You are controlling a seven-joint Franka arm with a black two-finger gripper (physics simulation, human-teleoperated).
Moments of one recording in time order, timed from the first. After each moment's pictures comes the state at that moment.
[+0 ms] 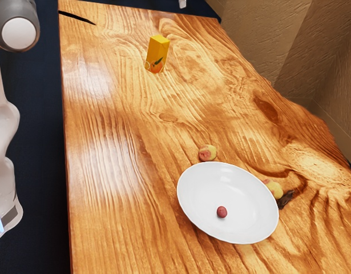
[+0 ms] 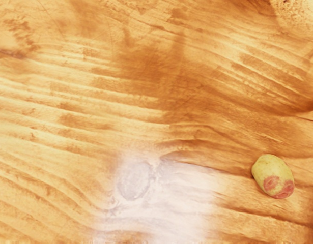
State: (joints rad) arm -0.26 -0.06 0.63 -1.15 -0.07 1.40 0.03
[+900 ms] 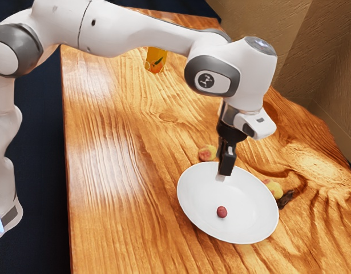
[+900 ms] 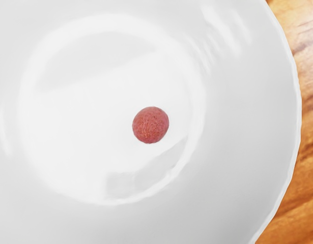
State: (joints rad) arm -0.33 0.10 -0.09 -1.56 0.01 1.71 -0.04
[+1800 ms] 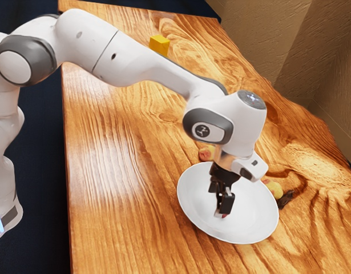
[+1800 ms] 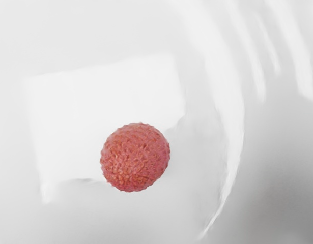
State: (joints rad) arm -0.39 0.20 -0.03 -1.73 -0.02 1.98 -0.24
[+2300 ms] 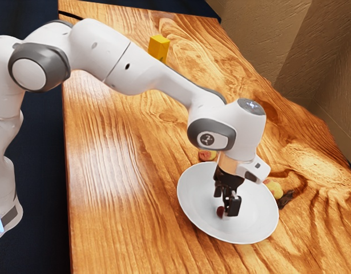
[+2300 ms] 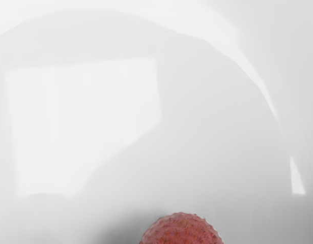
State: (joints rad) arm -0.36 0.27 -0.02 -1.73 -0.06 2.09 -0.24
